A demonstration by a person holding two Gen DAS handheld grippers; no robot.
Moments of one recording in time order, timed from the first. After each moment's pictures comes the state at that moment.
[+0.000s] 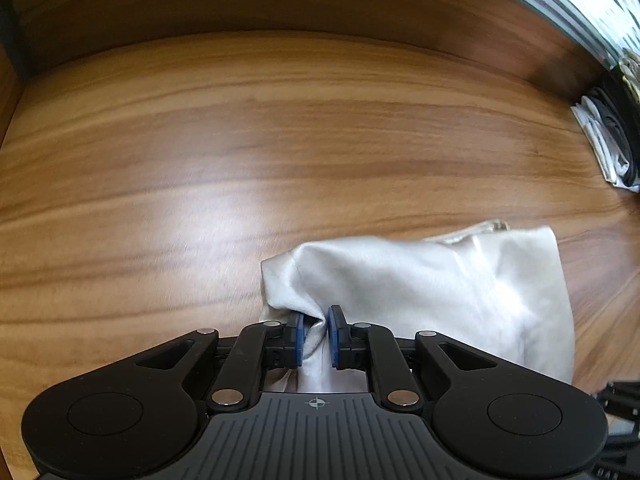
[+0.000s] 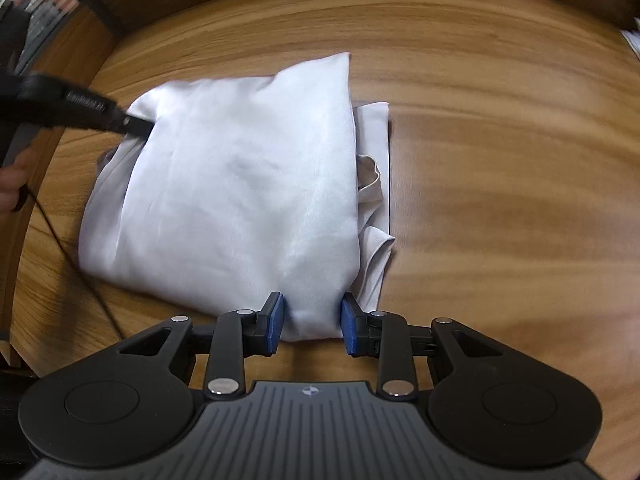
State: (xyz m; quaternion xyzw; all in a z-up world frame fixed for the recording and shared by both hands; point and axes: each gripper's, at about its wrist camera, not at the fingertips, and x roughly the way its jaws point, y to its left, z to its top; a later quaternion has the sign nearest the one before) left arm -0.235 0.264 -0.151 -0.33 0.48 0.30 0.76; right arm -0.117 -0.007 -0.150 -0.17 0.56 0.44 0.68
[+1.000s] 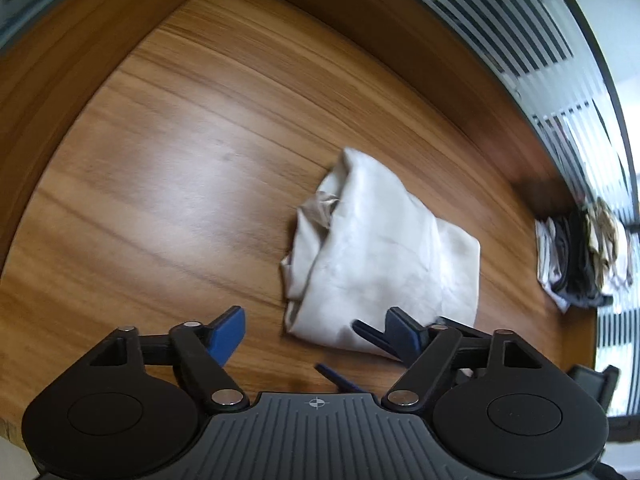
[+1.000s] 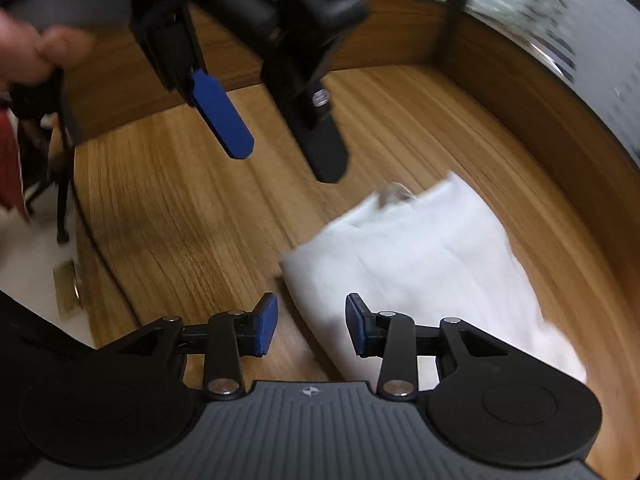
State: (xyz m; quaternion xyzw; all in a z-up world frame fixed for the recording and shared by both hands) left arm -0.394 0.162 -0.099 -0.54 0.31 0.37 0.69; right arm -0.284 0.099 -0.114 -0.43 0.24 0.70 0.52
